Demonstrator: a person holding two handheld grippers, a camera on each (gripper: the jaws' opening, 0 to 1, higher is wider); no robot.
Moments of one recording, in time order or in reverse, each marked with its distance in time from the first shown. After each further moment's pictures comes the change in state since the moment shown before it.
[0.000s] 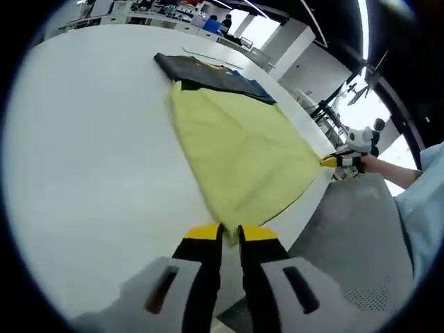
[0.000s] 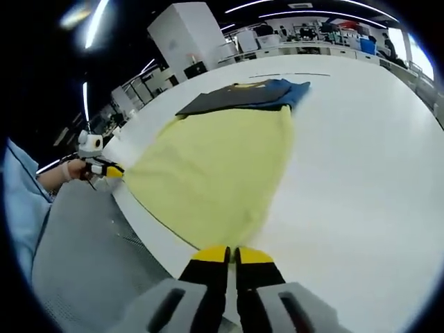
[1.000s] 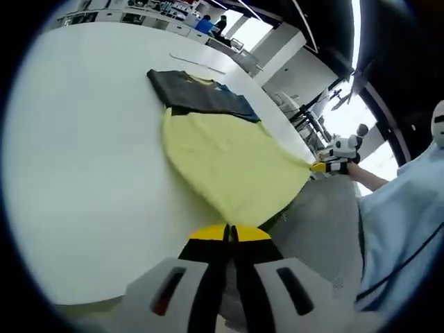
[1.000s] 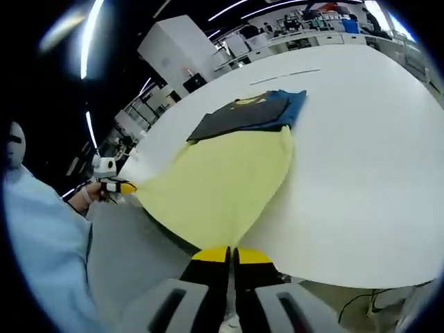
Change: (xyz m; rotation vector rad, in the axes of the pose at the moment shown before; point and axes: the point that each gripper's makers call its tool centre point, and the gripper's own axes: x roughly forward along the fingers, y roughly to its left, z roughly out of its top) left arm -0.062 -0.057 0.000 -0.107 -0.030 -0.145; right arm -0.066 0.046 -0.012 0.170 -0.029 0.107
